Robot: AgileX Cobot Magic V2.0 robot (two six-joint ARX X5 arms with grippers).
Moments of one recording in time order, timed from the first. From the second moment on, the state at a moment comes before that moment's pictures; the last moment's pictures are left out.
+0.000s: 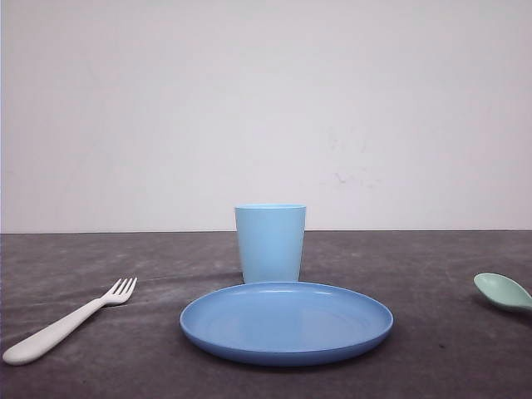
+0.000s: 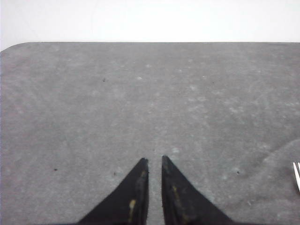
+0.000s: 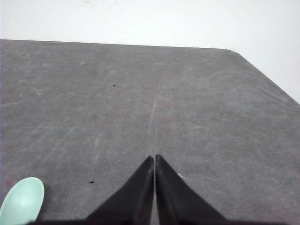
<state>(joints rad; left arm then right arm) -0.05 0.00 0.04 -0.20 -0.08 0.00 -0.02 0.00 0.02 -0.16 0.05 0.01</state>
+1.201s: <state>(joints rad) -0.05 0.00 0.04 -0.20 -0.08 0.00 -0.02 0.00 0.02 -0.16 0.05 0.01</state>
